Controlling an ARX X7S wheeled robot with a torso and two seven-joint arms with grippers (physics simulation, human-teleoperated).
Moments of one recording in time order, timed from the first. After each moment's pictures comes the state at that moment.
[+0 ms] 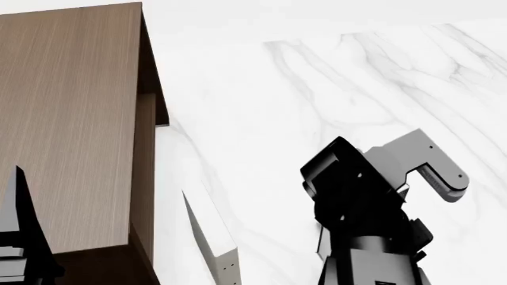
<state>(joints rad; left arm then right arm) -0.27 -0.76 0.49 0.96 -0.67 -0.32 -1.03 1.29 0.00 0.11 1.31 0.74 0.31 1.11</state>
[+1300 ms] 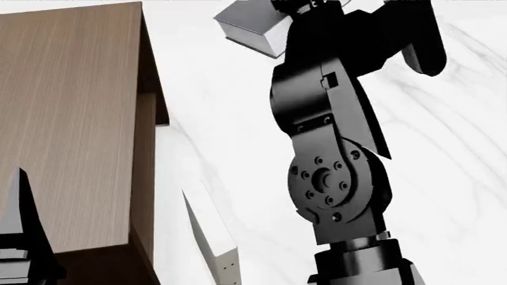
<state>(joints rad) -0.28 -0.77 0.51 0.95 -0.66 -0.31 -1.03 1.20 0.01 -0.26 0.50 1.30 0.03 0.72</state>
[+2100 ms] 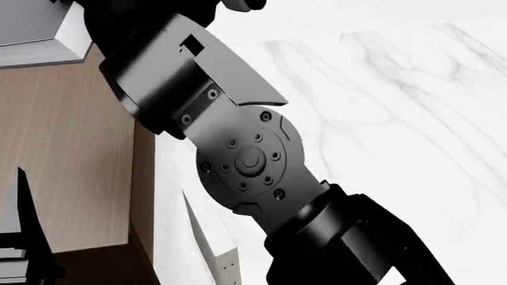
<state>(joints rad) -0.28 -0.78 0.52 0.95 -0.66 -0.30 -1.04 1.40 0.01 -0.76 0.32 1.93 0.07 0.74</state>
